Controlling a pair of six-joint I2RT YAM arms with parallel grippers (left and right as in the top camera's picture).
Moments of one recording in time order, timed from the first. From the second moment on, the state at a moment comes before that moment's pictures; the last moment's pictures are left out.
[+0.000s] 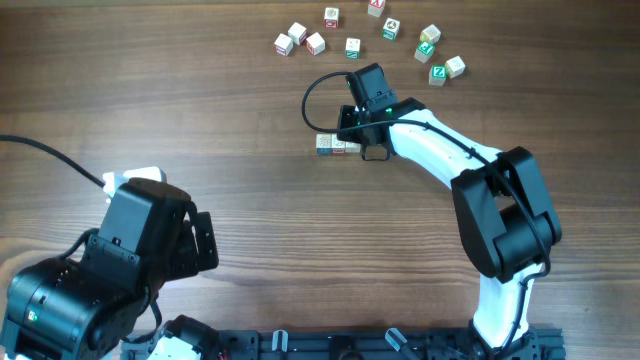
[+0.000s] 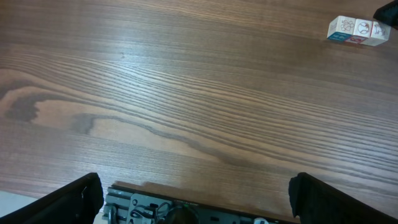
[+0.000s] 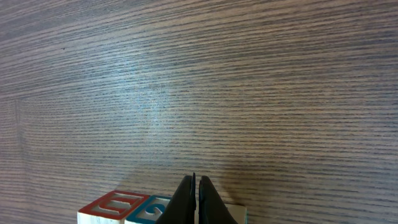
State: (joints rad) left arm -0.44 0.96 1.48 -1.68 -0.32 -0.55; right arm 0.46 2.06 1.37 -0.38 -0.04 0.56
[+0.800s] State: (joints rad) left arm -0.44 0.96 1.48 -1.68 -0.32 -0.55; right arm 0.45 1.91 1.65 -0.67 0.16 0.46
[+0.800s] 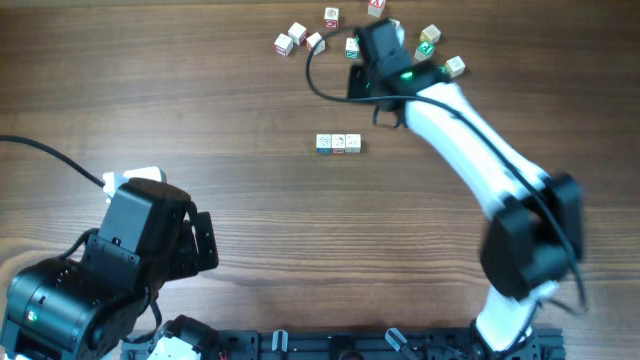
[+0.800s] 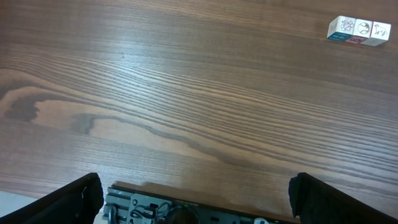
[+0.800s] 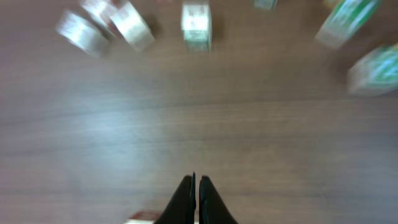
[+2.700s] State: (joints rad) left arm -0.44 0.96 1.48 -1.68 -0.32 -0.55; right arm -0.13 0.02 0.07 0.15 -0.01 0.28
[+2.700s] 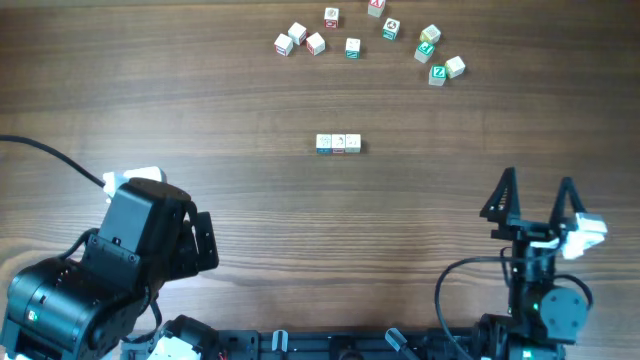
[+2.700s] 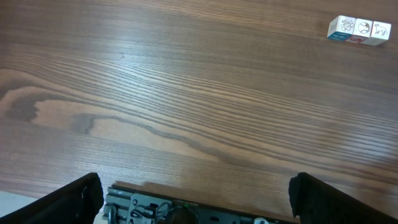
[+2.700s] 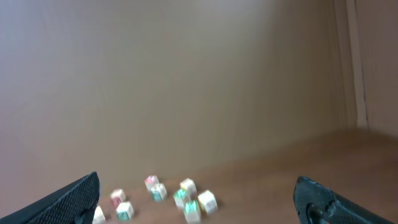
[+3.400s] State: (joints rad) left arm -0.44 0.96 1.48 -1.68 -0.32 -0.55; right arm -0.13 0.02 0.01 0.00 -0.03 0.29
